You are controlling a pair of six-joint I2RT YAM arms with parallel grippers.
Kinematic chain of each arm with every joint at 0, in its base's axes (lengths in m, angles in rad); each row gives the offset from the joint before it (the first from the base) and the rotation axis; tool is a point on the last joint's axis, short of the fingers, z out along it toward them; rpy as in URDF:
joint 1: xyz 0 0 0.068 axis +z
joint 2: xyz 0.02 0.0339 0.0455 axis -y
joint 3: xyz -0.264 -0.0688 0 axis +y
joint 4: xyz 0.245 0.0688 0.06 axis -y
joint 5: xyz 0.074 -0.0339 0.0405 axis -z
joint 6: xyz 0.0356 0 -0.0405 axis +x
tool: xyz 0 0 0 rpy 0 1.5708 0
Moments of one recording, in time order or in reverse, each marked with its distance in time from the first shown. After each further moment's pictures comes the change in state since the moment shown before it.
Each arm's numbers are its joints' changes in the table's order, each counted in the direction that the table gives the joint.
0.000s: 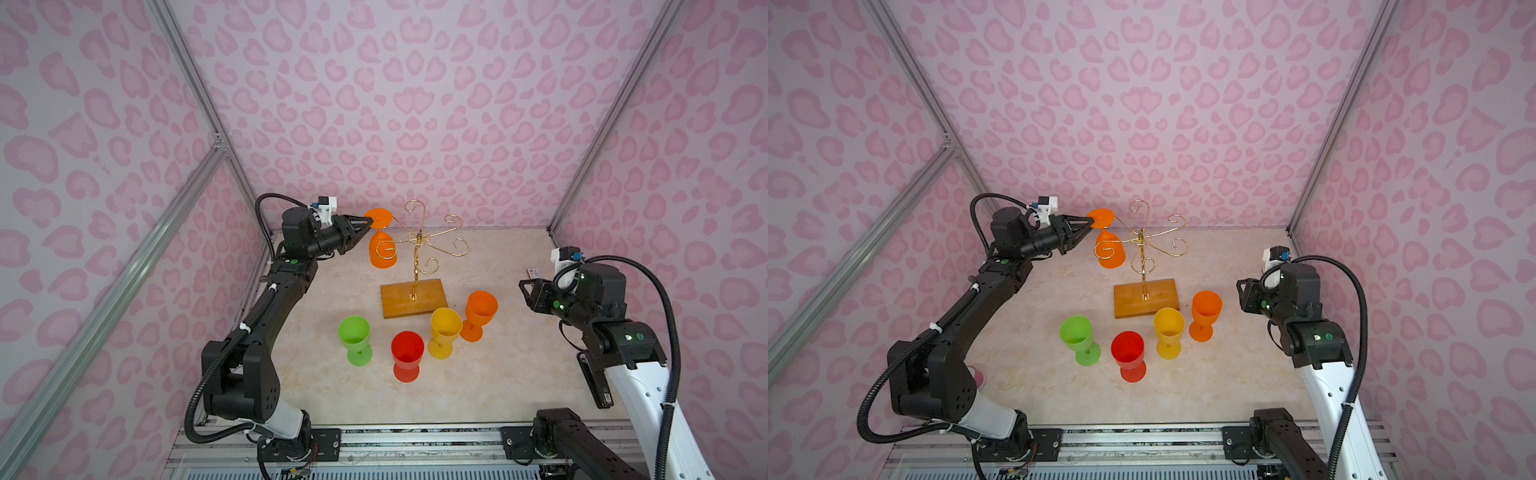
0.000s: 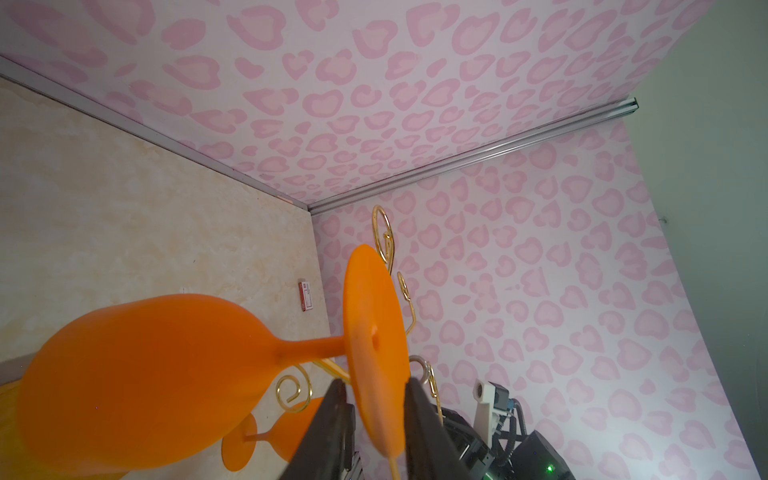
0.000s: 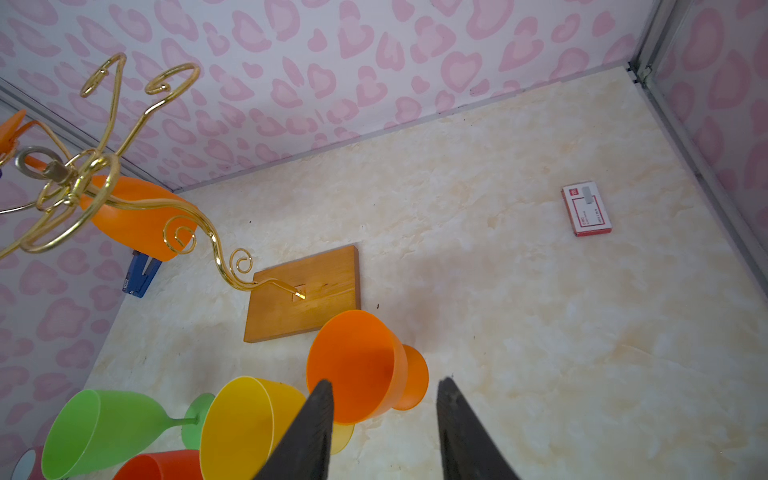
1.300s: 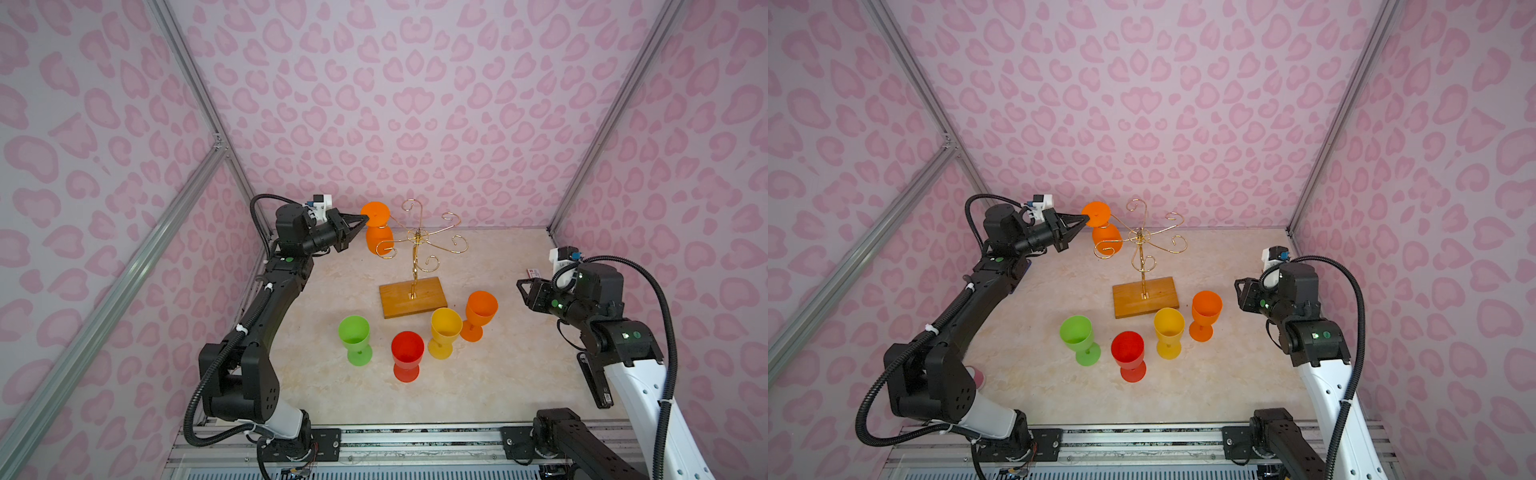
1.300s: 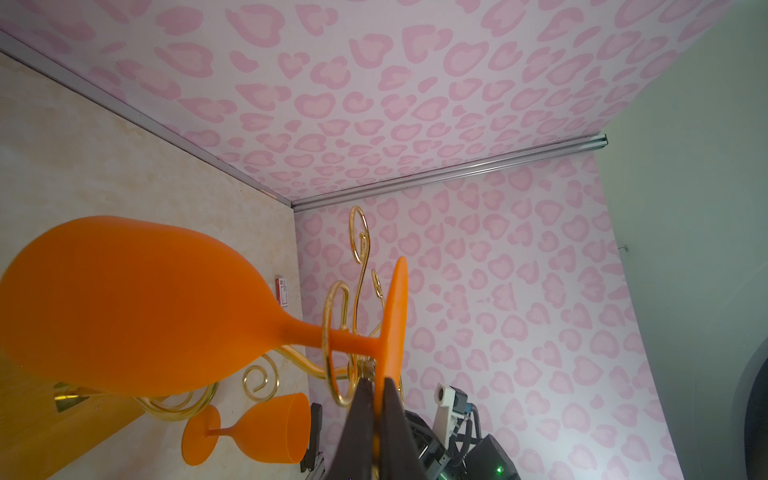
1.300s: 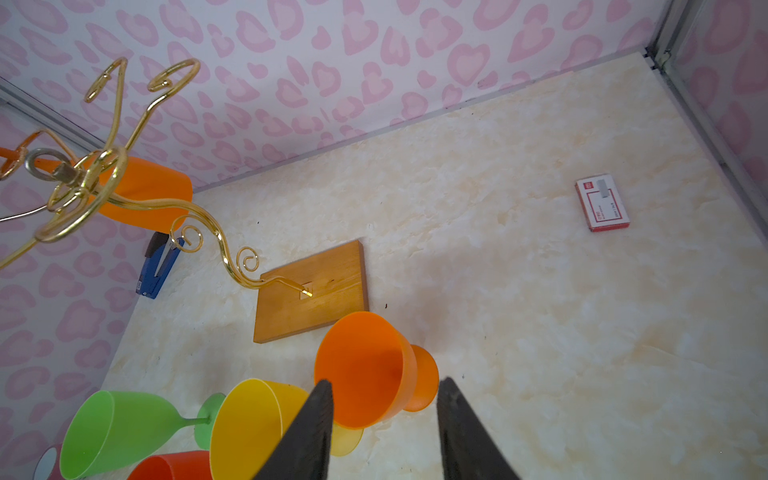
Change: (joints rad) left arm 0.028 0.011 -0.024 0.005 0.017 -0.140; right arm -0.002 -0.009 0.011 0.023 -0.021 0.026
